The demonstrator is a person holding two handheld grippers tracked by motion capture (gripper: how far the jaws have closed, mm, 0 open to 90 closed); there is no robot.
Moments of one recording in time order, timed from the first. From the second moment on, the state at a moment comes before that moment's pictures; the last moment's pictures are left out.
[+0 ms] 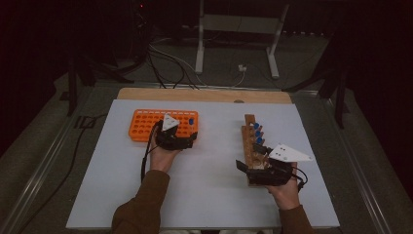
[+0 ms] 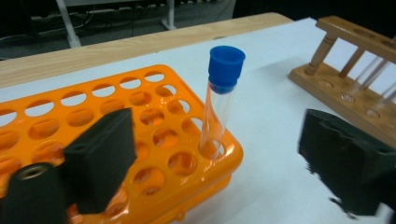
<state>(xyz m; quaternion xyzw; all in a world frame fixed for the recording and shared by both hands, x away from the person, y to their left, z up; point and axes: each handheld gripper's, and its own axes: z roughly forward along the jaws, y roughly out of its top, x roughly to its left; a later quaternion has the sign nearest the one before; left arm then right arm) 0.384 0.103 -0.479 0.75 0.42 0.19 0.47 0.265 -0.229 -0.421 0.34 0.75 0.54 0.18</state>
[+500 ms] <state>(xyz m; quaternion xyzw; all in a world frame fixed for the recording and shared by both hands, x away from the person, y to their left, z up) 0.347 0.143 -0.462 0.74 0.42 0.19 0.49 0.270 -0.229 -0.423 0.35 0.75 0.53 0.19</state>
